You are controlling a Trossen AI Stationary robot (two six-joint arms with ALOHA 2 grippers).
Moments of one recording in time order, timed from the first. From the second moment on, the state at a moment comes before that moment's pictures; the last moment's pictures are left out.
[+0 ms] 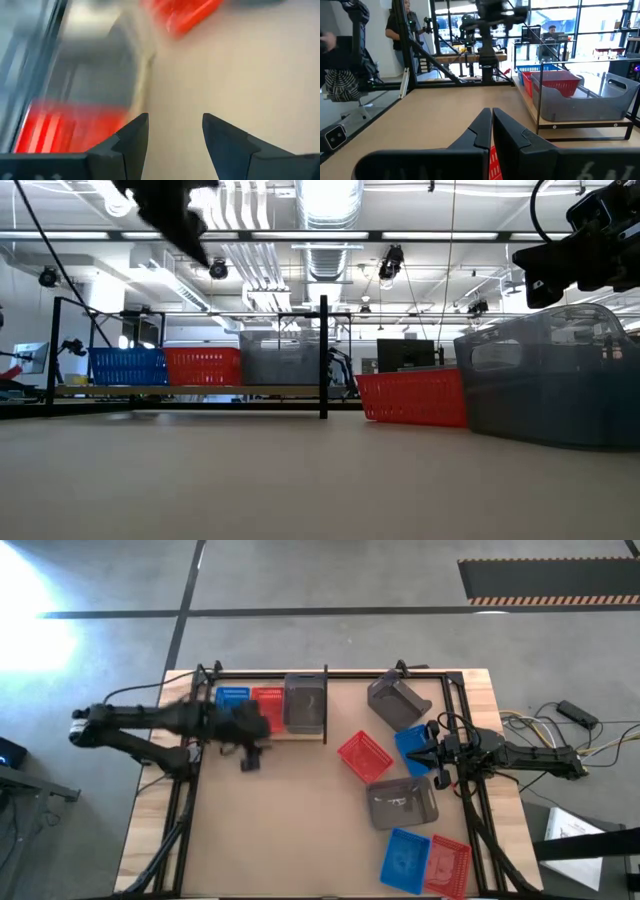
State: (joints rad) left arm 0.00 1.11 1.08 -0.83 -0.17 0.03; right arm -0.05 0.02 0.01 0.04 -0.13 0.04
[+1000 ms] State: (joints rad) left arm -0.25 2.13 1.55 -0.01 -0.02 0.74; right arm -0.05 0.02 0.01 0.04 -0.13 0.04
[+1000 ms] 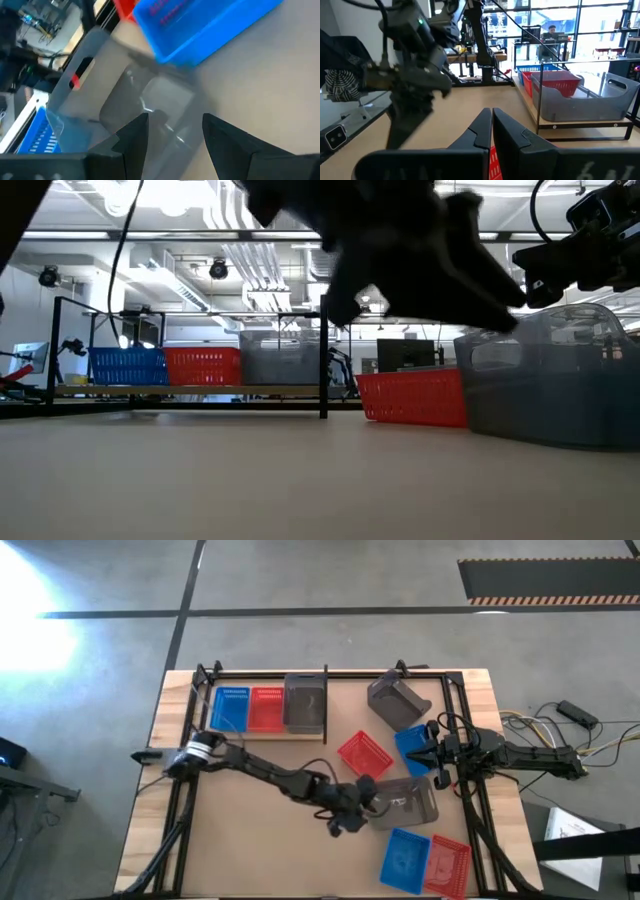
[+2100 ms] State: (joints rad) left arm -0.37 1.91 1.54 -0.25 -0.27 0.66; right arm -0.05 0.02 0.01 0.04 -0.13 0.04
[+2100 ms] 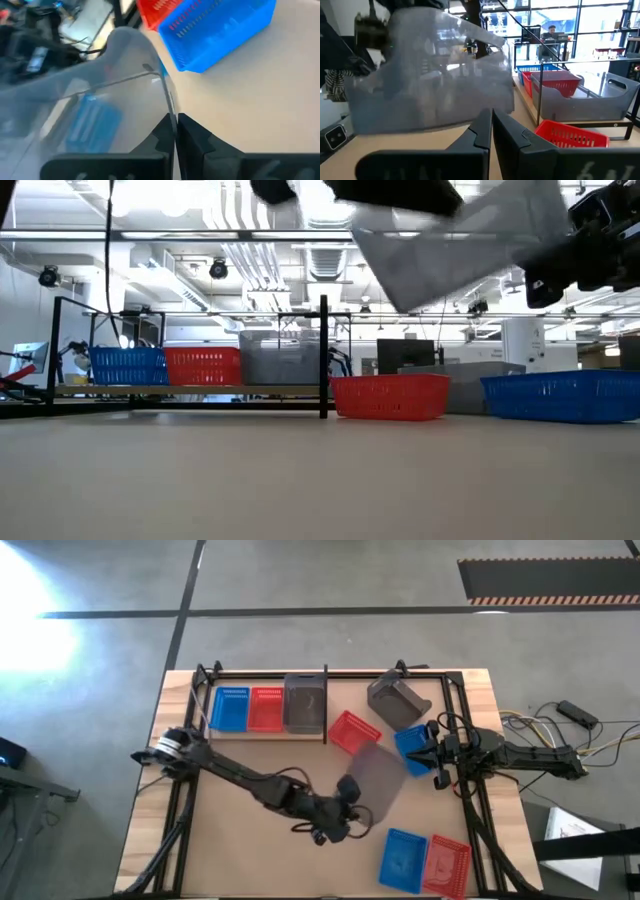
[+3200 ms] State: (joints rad) left arm 0.26 1.46 1.25 -0.66 -0.23 0.44; right arm -0.05 0.02 0.01 0.04 -0.13 0.04
